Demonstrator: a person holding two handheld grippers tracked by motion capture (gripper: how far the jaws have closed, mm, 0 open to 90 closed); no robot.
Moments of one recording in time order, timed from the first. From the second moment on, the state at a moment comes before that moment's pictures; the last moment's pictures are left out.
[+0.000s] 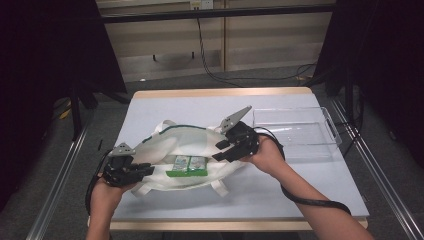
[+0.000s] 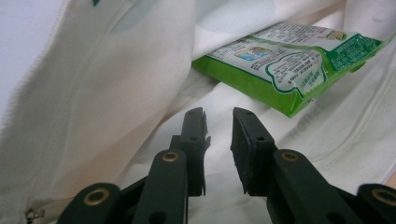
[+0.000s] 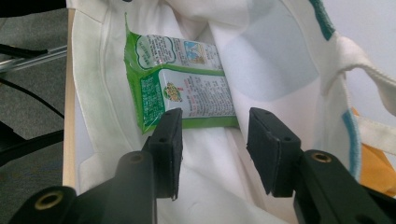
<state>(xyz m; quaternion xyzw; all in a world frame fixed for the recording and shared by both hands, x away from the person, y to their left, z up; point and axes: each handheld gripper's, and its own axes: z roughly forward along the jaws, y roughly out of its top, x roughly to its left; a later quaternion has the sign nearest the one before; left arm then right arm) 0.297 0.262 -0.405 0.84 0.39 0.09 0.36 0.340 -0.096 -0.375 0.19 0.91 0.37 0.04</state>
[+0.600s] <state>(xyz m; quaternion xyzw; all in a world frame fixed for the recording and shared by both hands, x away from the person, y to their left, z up) 0.300 0.256 -0.389 0.84 0.39 0.11 0.37 0.339 -0.082 -0.373 0.18 0.91 0.37 0.03</state>
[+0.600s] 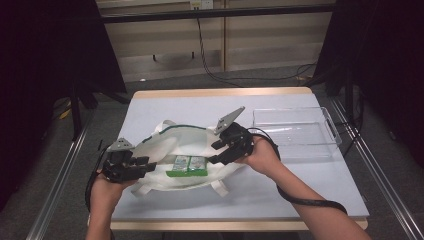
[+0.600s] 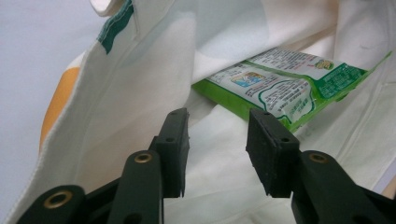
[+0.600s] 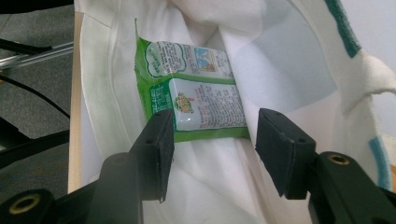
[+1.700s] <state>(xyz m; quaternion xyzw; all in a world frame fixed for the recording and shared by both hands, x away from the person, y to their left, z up) 0.305 0.240 -0.383 0.84 0.39 0.12 0.37 0.328 -0.065 -0.377 0.15 0.92 0.36 0.02</state>
